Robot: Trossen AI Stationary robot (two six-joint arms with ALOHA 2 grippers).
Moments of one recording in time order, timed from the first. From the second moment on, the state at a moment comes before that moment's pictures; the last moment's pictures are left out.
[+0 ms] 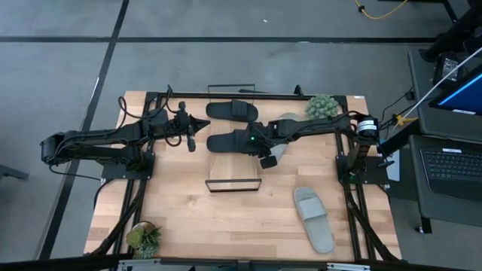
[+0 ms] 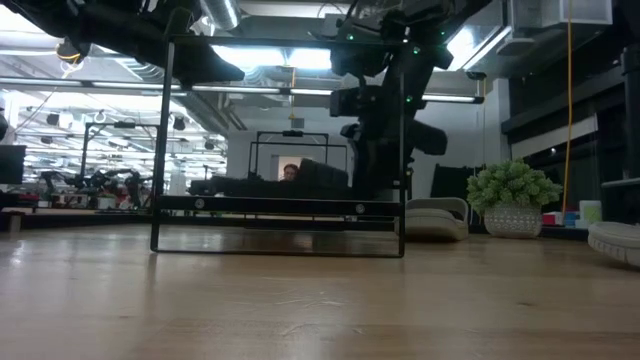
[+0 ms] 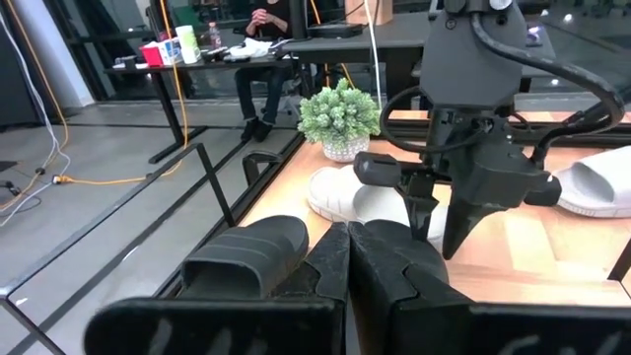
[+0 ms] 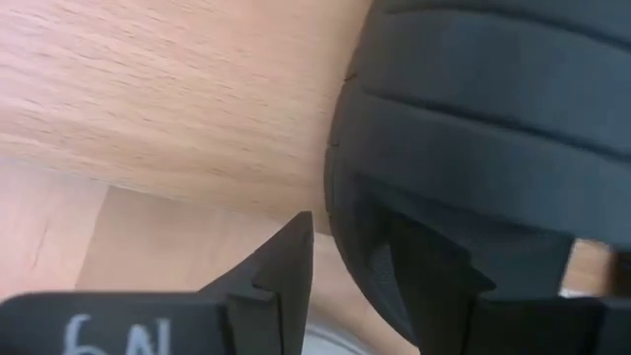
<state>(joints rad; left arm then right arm) 0.33 0.81 0.46 0.18 -0.05 0.10 -0.14 1.86 1.29 -0.59 0.07 -0.51</state>
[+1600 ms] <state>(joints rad) 0.33 0.81 0.46 0.17 -0.05 0.12 -0.21 1.86 1.34 -0.55 0.17 -0.55</state>
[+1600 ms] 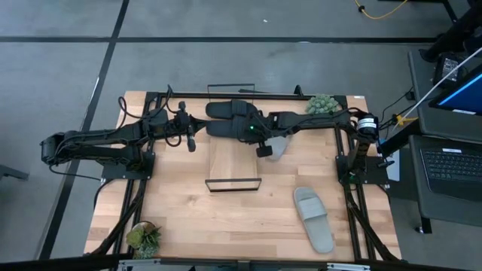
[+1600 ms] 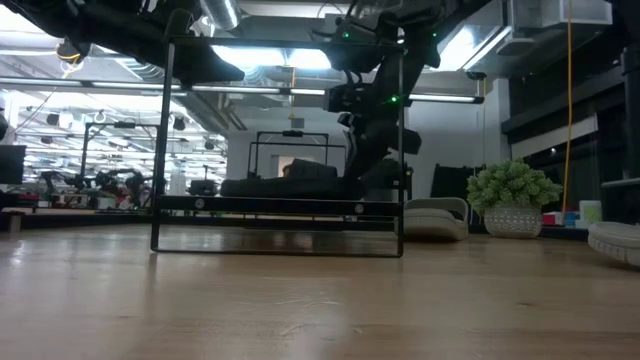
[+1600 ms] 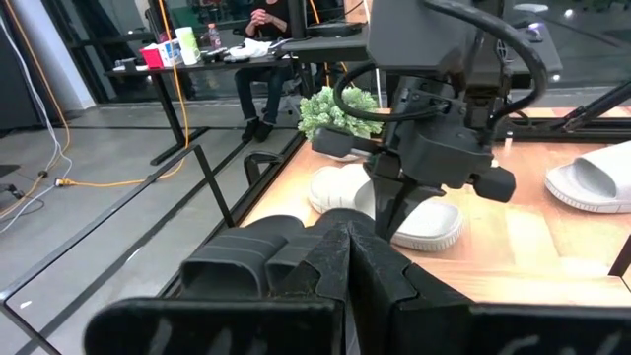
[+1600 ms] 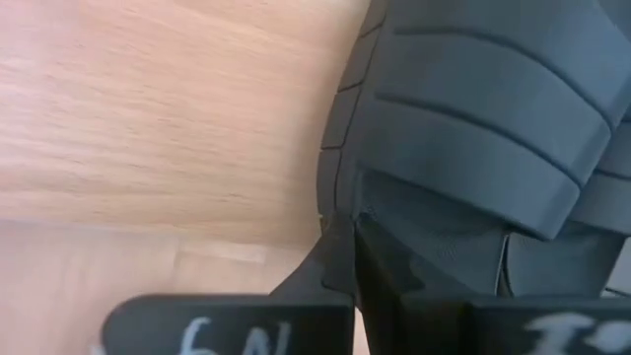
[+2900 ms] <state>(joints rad) 0.33 0.81 0.46 0.17 -0.04 0.12 -0.25 1.86 1.34 -0.50 0.12 -0.64</state>
